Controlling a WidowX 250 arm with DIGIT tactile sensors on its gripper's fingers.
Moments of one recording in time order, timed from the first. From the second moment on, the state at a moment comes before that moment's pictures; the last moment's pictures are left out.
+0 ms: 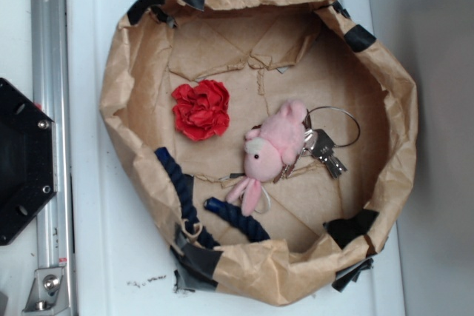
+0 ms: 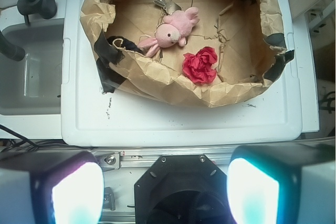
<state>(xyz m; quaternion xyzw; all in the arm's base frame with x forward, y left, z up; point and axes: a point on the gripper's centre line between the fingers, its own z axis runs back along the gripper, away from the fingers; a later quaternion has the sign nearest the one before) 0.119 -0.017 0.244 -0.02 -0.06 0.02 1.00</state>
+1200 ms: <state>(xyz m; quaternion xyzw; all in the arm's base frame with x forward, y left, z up) 0.282 -0.010 0.112 -0.03 -0.07 -0.33 0.94</state>
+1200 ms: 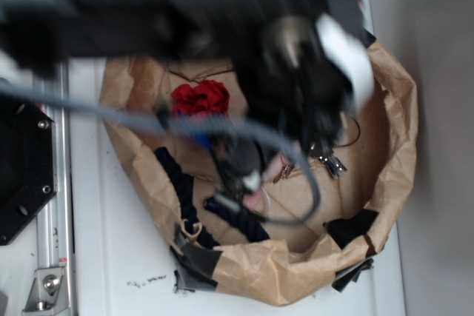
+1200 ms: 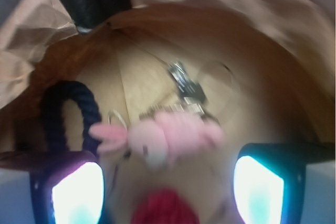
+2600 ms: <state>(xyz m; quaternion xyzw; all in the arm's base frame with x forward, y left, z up) 0.259 -0.075 0.039 -0.05 -0.08 -0.53 0.84</state>
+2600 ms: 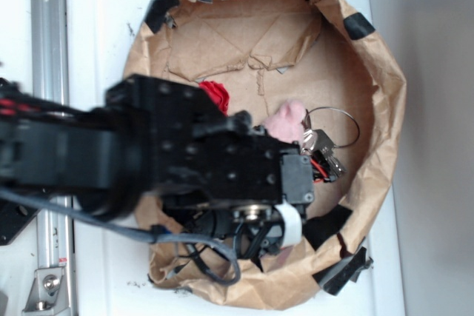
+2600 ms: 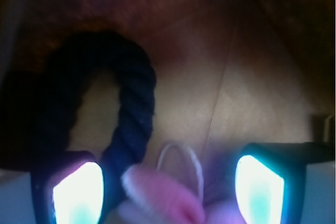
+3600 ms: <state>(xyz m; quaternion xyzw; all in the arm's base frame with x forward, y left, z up) 0.293 -0.079 0.019 0.00 -0.04 -0.53 0.85</state>
